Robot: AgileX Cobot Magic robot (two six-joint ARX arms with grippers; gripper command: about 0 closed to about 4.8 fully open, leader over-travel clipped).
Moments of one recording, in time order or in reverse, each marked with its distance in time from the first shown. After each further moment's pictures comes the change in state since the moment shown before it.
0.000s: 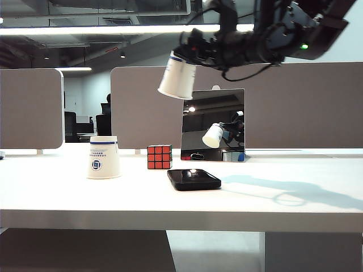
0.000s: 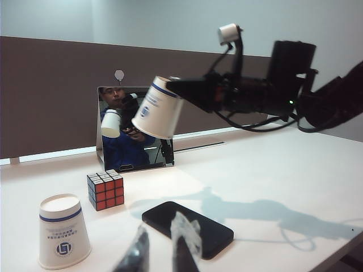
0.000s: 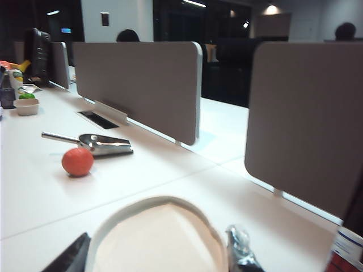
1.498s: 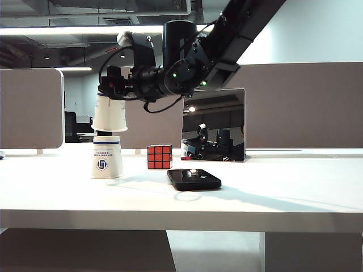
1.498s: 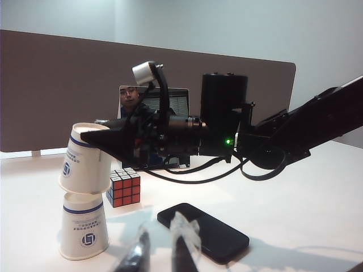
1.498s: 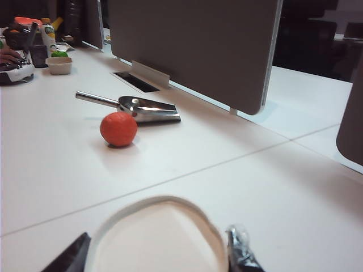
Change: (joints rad) left arm 0.000 0.000 0.000 -0.005 -0.071 -0.023; right arm 0.233 0.405 0.501 -0.241 0.133 -0.063
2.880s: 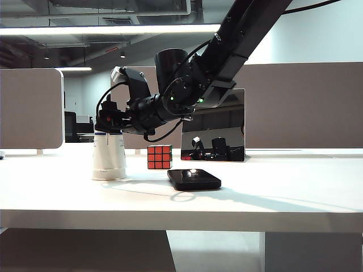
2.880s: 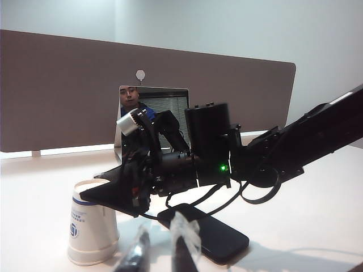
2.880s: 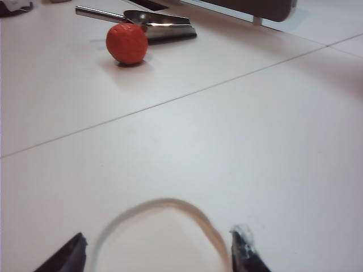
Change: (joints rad) left arm 0.000 0.000 0.000 0.000 0.000 0.000; right arm 0.010 0.057 0.002 -0.181 -0.029 0.000
